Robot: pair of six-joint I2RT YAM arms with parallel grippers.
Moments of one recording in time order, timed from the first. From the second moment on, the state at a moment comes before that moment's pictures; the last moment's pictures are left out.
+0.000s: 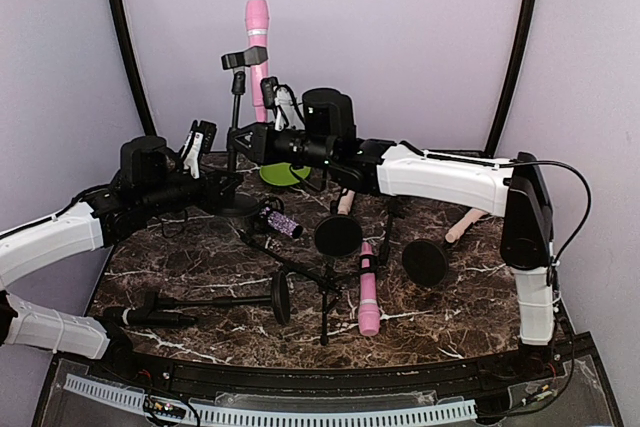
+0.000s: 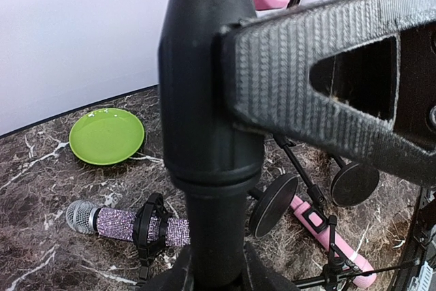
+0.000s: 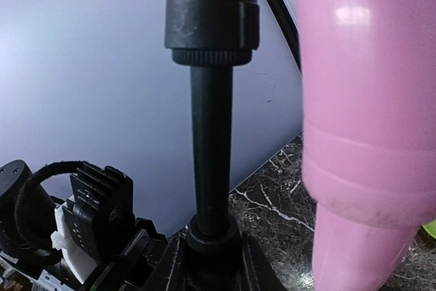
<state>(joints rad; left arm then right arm) -0.55 1.11 0.80 0.01 0.19 -0.17 0.99 2.09 1.88 0.17 -0.21 0.49</state>
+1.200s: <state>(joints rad) -0.55 1.09 0.80 0.20 0.68 -0.20 0.92 1.92 1.63 0.49 -0.76 0.43</state>
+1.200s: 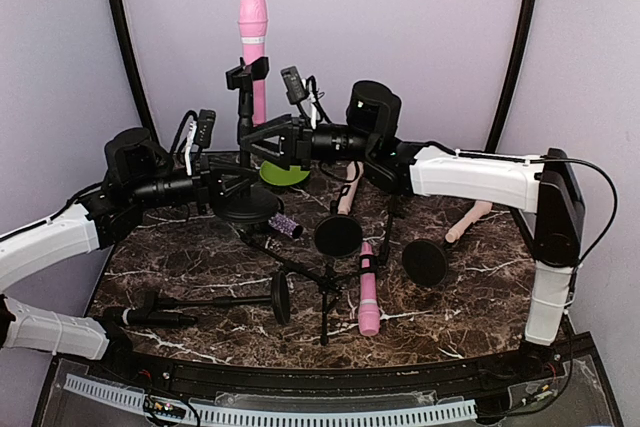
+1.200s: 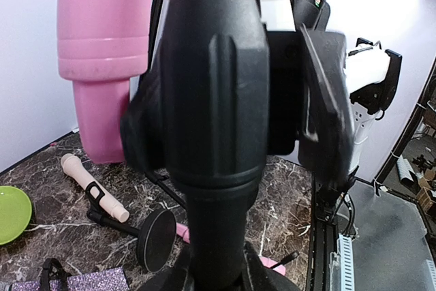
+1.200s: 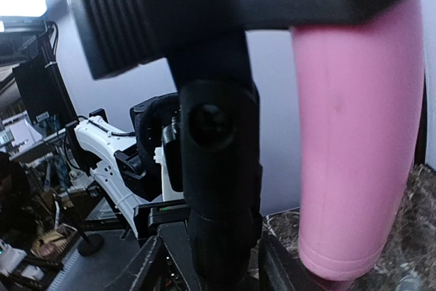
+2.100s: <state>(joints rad) -0.62 1.14 0.89 0.05 0.78 -0.06 0.78 1.64 1.51 0.32 -0.77 0.33</state>
